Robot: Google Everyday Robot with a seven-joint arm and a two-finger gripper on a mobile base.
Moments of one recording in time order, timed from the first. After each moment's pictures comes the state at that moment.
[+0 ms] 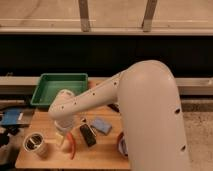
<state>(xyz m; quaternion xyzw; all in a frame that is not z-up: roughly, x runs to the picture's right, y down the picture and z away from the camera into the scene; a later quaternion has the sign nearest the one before) -0.194 0.239 0.766 -0.37 0.04 0.28 0.88</state>
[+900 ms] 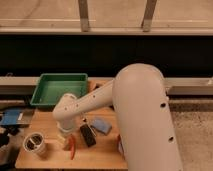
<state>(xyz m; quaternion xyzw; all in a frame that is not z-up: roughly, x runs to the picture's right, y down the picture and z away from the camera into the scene) -0.193 0.262 0.793 -0.40 0.05 0.29 0.87</state>
